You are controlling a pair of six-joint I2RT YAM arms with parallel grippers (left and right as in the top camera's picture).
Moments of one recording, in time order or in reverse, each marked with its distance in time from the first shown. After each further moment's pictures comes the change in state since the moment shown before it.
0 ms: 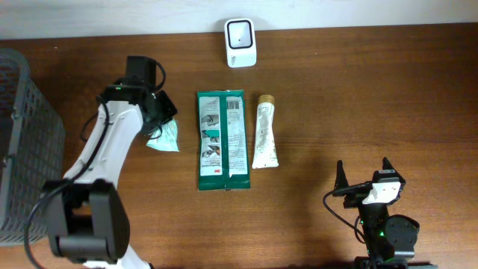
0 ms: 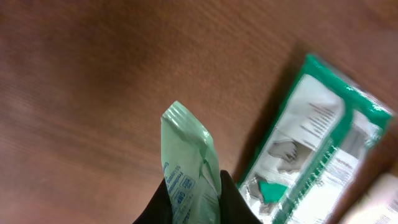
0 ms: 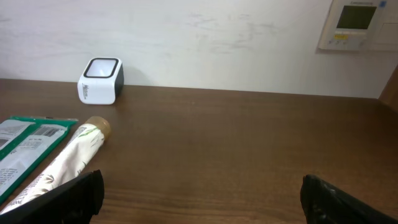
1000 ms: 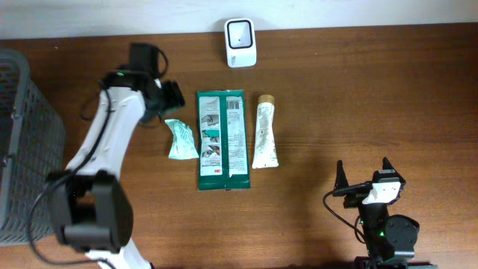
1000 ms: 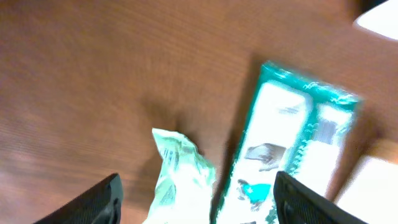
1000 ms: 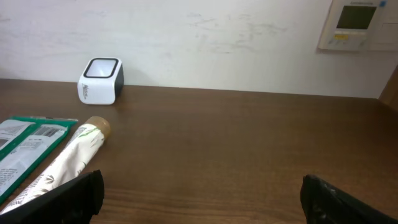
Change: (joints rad) left arm -0.004 0.050 0.197 -0.106 0.027 0.187; right arm 0.000 0.000 0.000 0.000 0.000 0.001
